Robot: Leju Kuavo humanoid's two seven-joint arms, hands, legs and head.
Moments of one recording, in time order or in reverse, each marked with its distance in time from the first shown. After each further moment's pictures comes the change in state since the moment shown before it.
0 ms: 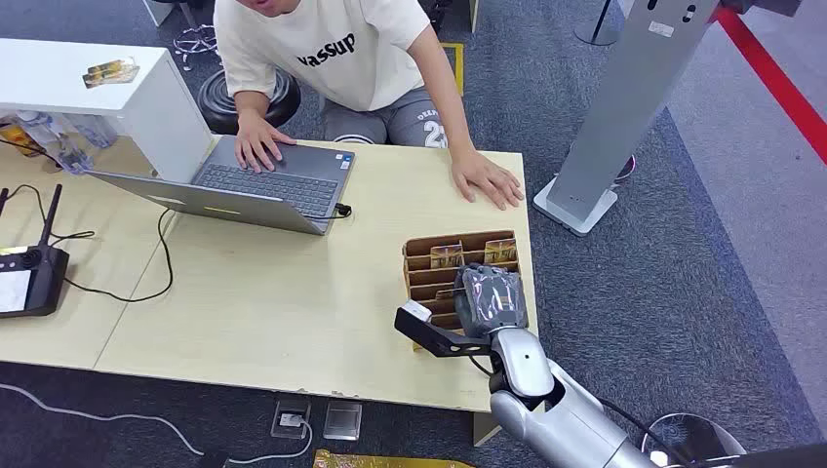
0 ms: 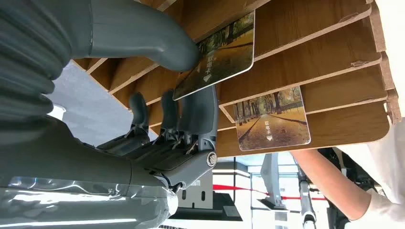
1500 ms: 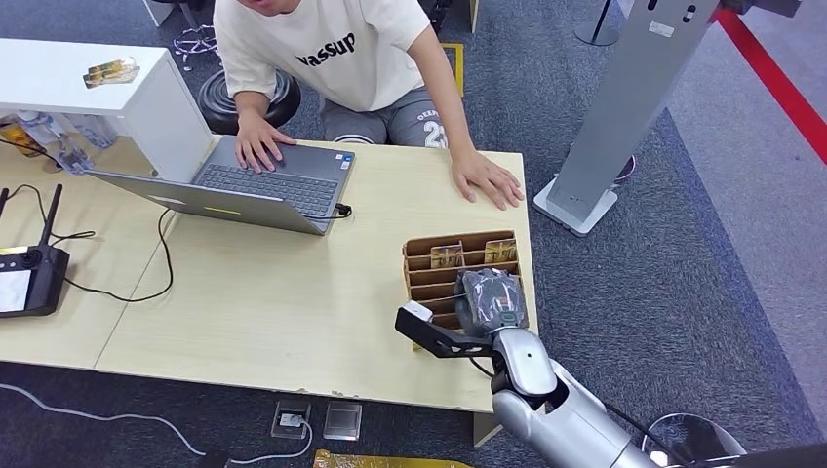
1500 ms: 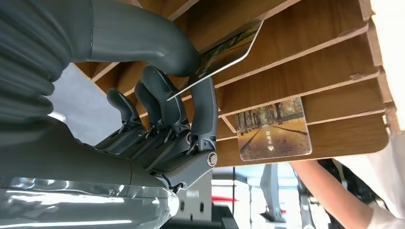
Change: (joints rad) left arm 0.000 0.001 0.000 0.000 -0.003 -0.024 -0.004; right arm 0.007 -0.017 -0.016 -0.055 -0.067 0.071 0.003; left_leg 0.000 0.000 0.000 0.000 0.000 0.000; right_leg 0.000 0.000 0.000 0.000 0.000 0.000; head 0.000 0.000
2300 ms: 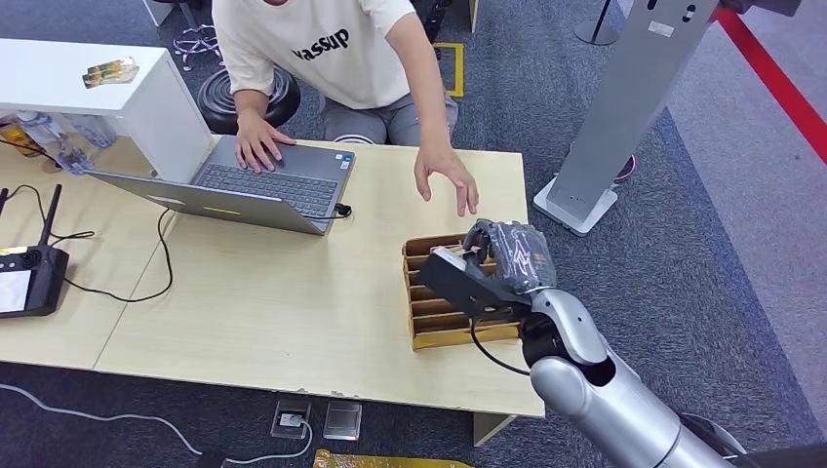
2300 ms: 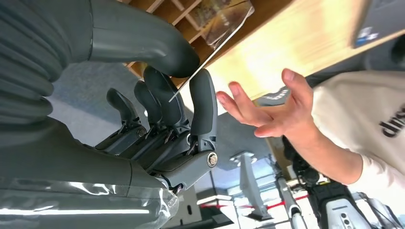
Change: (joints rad) left arm 0.002 0.003 0.000 0.000 0.027 0.012 0.001; right arm -0.065 -0.110 -0.071 -0.294 -0.291 0.009 -0.046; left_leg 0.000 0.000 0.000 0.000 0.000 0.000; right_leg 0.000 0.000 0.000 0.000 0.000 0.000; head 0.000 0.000
